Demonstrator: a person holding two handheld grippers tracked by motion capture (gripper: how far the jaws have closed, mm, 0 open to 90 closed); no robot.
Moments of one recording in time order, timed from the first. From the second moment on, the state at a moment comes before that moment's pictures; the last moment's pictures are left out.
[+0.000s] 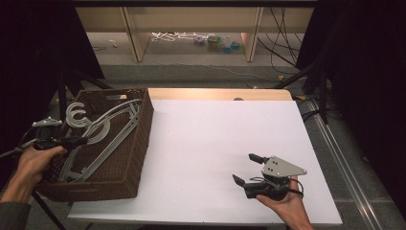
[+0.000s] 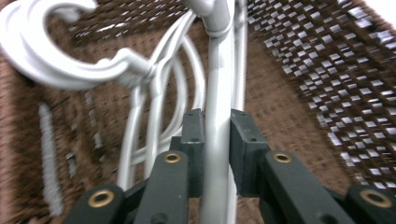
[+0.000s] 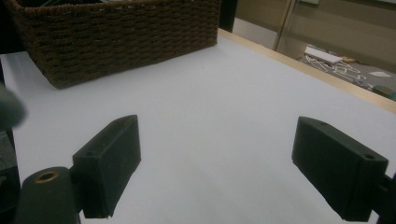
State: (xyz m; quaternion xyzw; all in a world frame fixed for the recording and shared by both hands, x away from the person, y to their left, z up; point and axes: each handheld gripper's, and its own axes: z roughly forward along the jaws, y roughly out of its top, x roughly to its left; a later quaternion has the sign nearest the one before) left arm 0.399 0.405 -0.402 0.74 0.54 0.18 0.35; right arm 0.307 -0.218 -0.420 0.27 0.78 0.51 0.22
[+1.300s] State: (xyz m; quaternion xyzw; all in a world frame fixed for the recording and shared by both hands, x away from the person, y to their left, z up) left arm 0.343 0.324 -0.352 0.64 0.49 0.28 0.52; right arm 0.304 -0.217 -0.421 0.28 0.77 0.52 0.22
